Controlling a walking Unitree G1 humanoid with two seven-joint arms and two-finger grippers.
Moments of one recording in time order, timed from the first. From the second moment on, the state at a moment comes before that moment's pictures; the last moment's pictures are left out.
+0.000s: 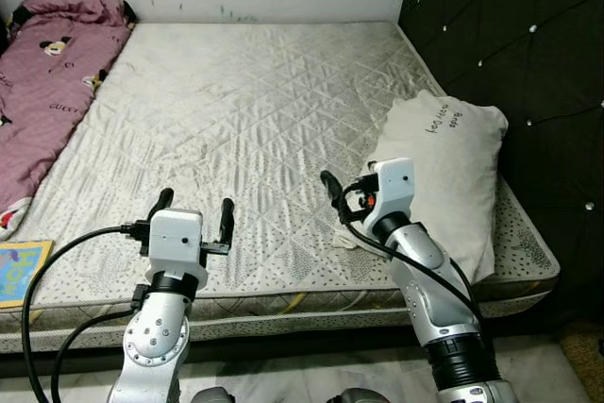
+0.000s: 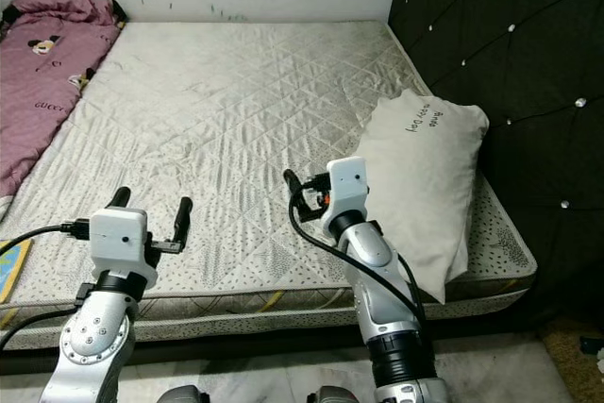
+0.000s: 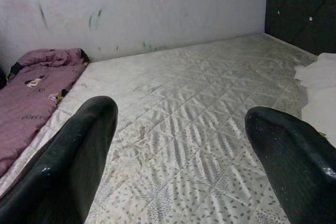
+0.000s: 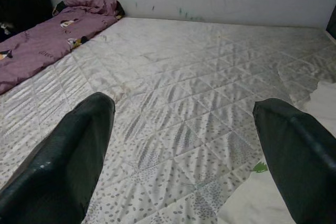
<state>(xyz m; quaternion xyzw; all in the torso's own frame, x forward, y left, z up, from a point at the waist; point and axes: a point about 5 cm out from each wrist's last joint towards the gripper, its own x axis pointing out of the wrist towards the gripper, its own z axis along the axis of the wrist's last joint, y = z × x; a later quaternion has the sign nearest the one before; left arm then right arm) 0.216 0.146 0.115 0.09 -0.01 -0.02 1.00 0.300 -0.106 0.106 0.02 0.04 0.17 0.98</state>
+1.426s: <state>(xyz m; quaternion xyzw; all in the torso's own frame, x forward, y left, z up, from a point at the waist) 0.218 0.143 0.115 0.07 -0.03 -0.03 1.00 0.302 -0.108 0.103 0.01 0.04 0.17 0.98</state>
